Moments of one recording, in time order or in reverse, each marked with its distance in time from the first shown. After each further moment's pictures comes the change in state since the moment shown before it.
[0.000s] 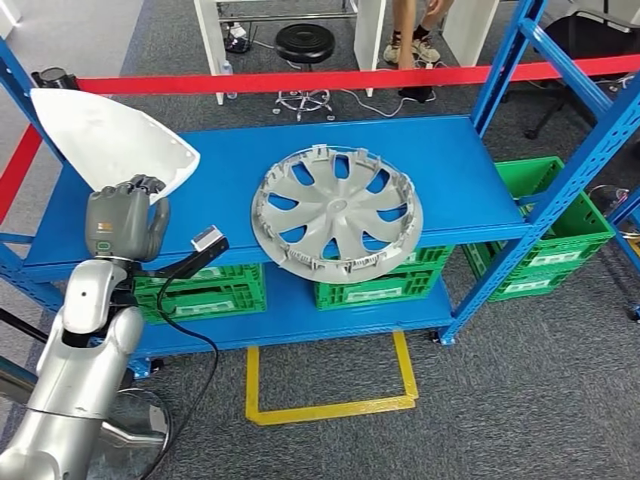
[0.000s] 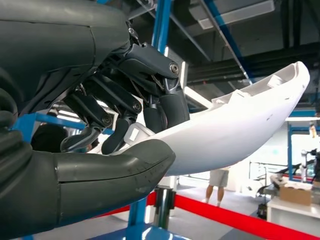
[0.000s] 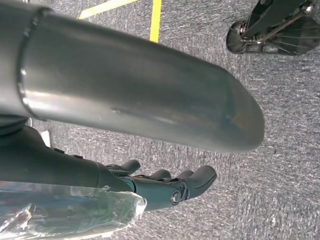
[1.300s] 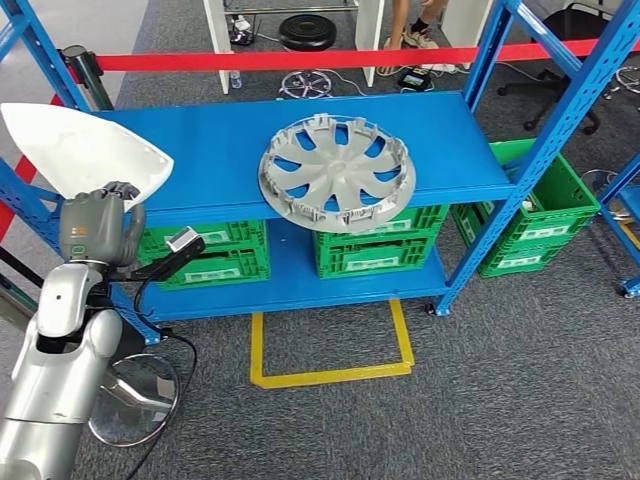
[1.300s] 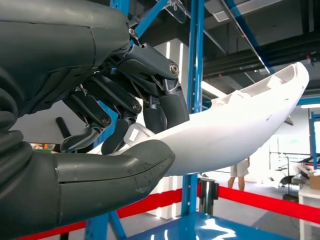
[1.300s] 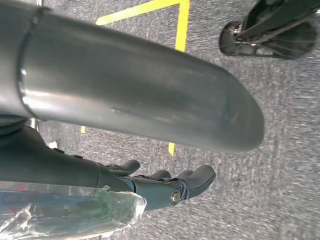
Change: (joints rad) left arm 0.041 0.038 0.063 -0.052 0.013 -0.072 0.018; right arm -0.001 0.037 0.003 -0.063 0.000 0.054 0.010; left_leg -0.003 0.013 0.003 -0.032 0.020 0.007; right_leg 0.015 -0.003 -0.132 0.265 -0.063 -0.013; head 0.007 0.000
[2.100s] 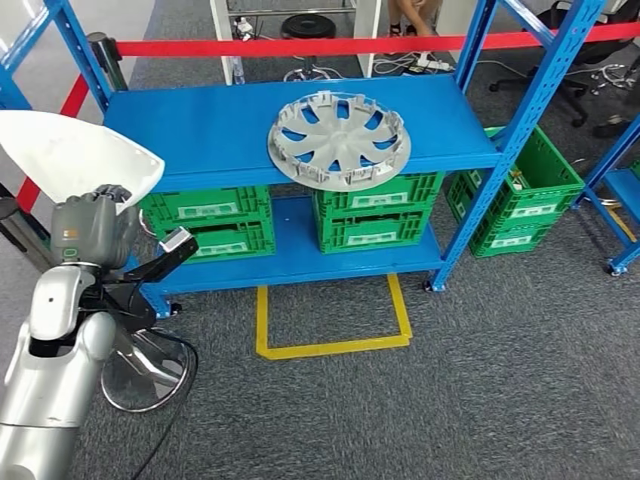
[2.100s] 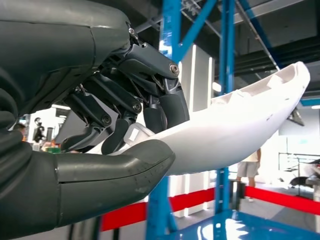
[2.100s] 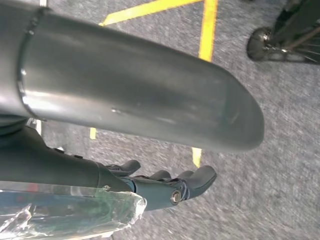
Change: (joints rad) left arm 0.002 0.012 0.011 -0.010 0.006 -0.023 0.009; right arm -0.004 0.016 0.000 -0.018 0.000 0.000 0.010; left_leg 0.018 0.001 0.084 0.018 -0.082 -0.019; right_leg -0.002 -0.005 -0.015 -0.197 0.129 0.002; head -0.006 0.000
